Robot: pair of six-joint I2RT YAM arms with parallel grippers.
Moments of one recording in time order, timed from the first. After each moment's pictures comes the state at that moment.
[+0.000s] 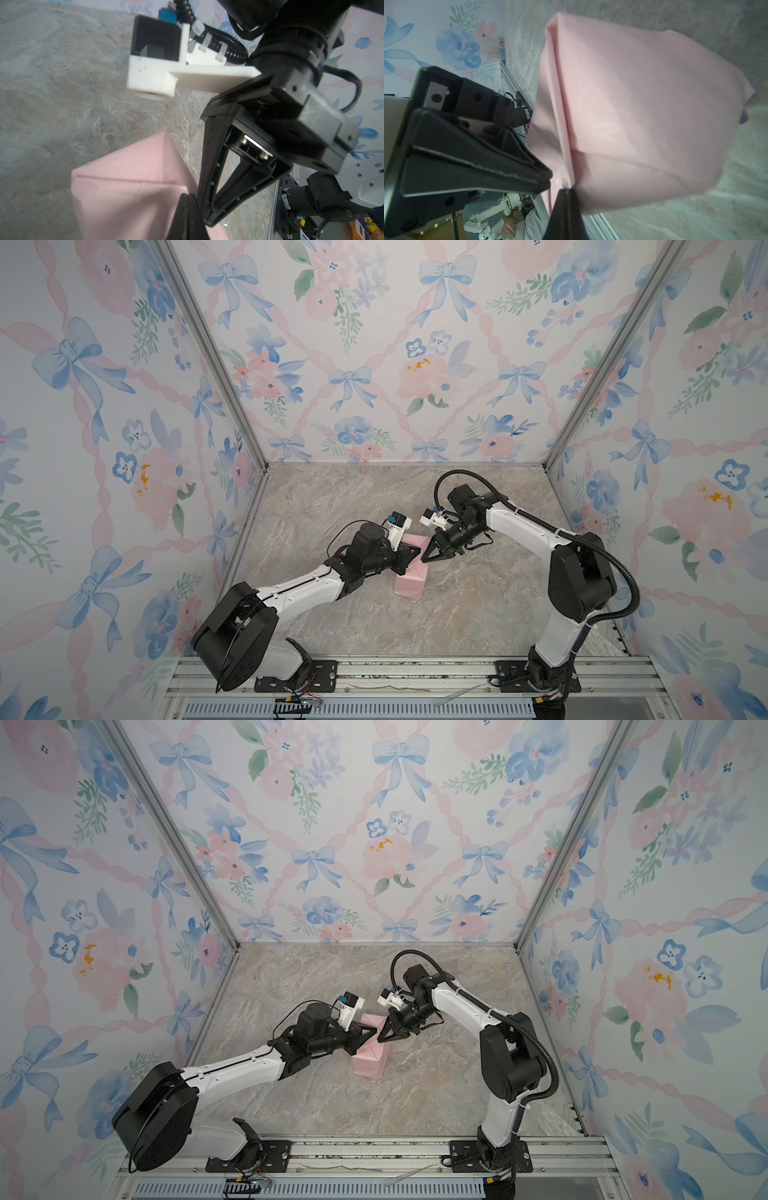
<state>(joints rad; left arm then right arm) -0.70 1.38 0.70 0.26 0.36 -0.37 0.47 1.82 1.41 -1.04 -0.89 0.11</state>
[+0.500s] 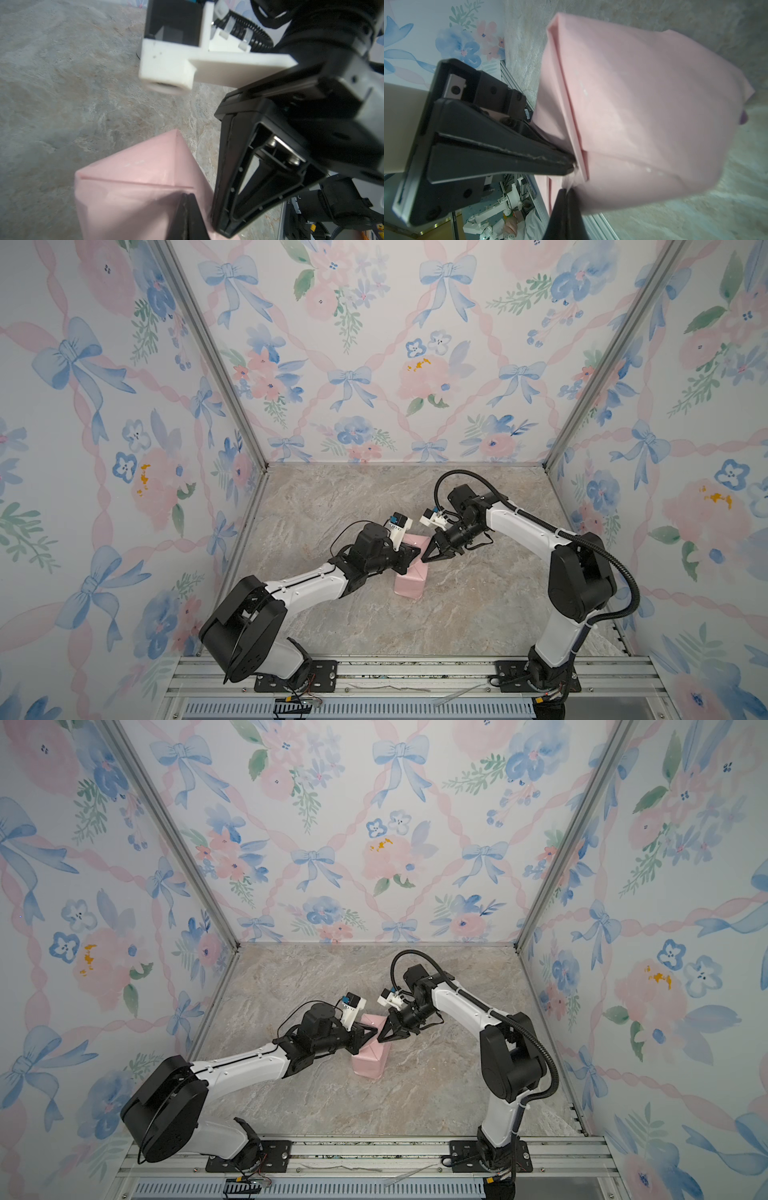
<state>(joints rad) -0.70 1.44 0.71 0.28 0.34 -0.37 0.47 1.82 1.41 -1.04 -0.89 0.11</state>
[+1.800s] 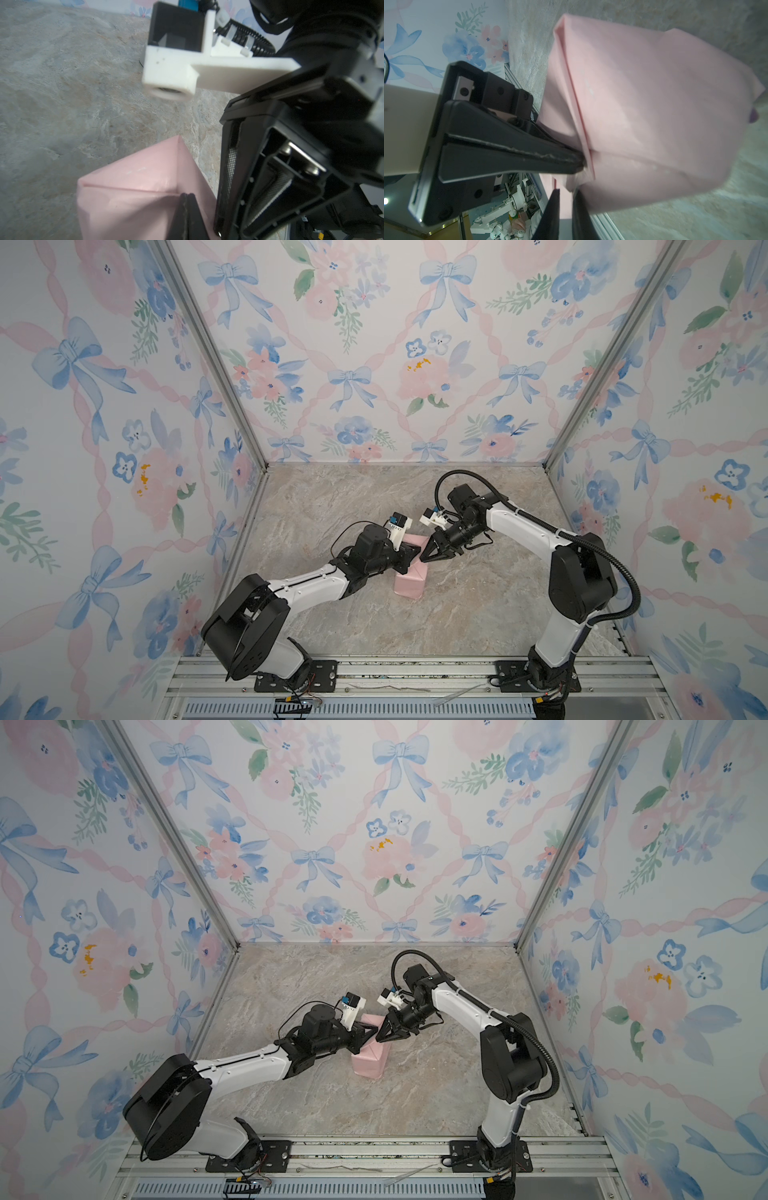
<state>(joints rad) -0.70 1.45 0.69 0.34 0.31 -0.37 0.47 1.81 1.40 -1.02 -0.91 0.15</state>
